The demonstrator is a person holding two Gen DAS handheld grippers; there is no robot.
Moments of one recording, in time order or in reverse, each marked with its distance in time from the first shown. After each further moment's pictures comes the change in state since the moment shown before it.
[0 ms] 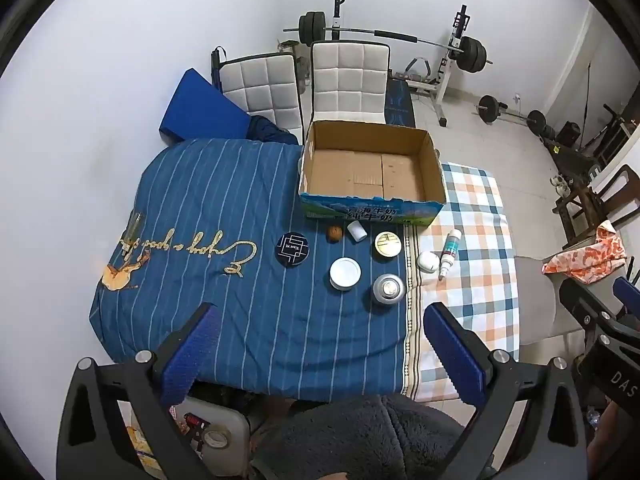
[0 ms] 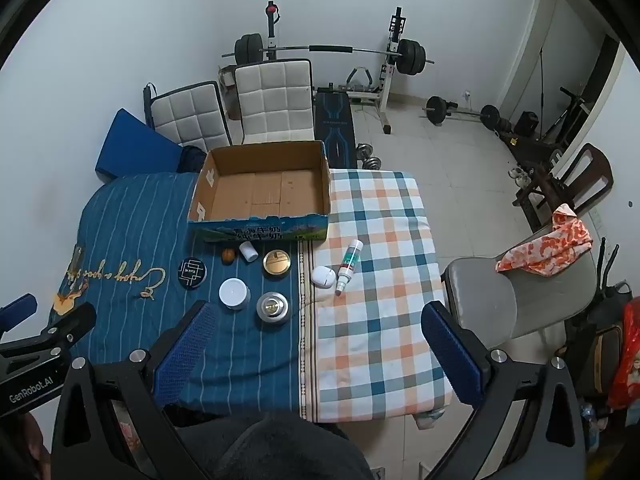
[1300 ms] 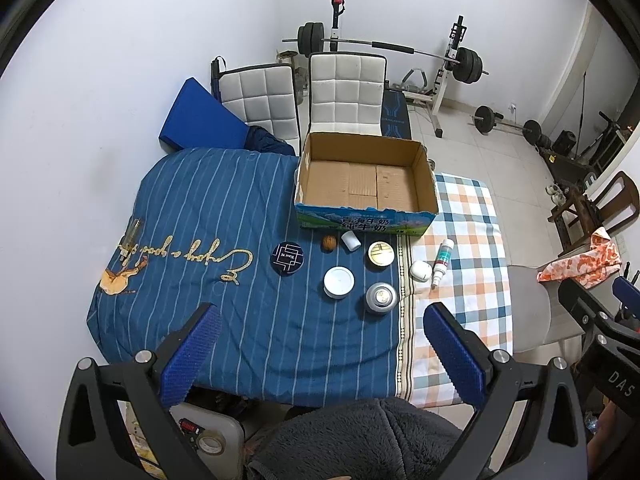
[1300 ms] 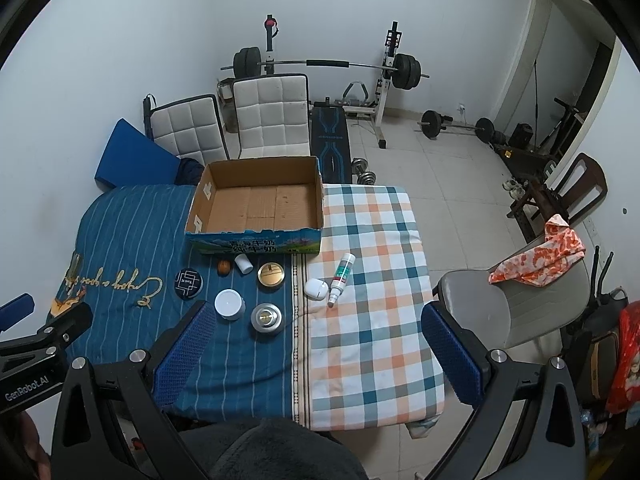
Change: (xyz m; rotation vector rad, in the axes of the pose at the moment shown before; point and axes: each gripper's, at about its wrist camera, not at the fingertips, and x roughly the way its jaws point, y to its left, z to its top) left arm -0.015 -0.006 0.002 -0.020 -0.038 -0.033; right arm -0.020 -0.006 -0.004 -0.004 -0.057 -0.013
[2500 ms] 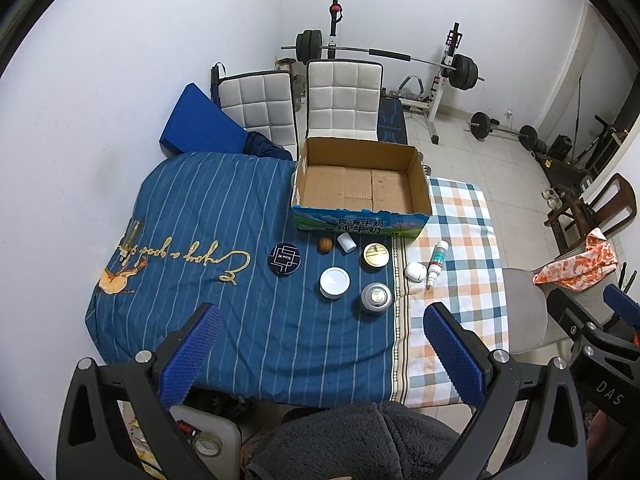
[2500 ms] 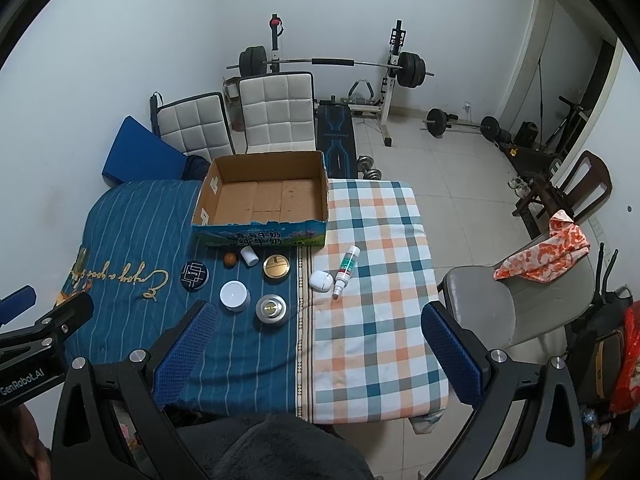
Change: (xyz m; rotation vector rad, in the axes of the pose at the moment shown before) left arm -0.012 -0.006 -0.005 -0.003 -0.023 -0.008; right arm -0.005 -0.001 -0.016 0.000 0.003 0.022
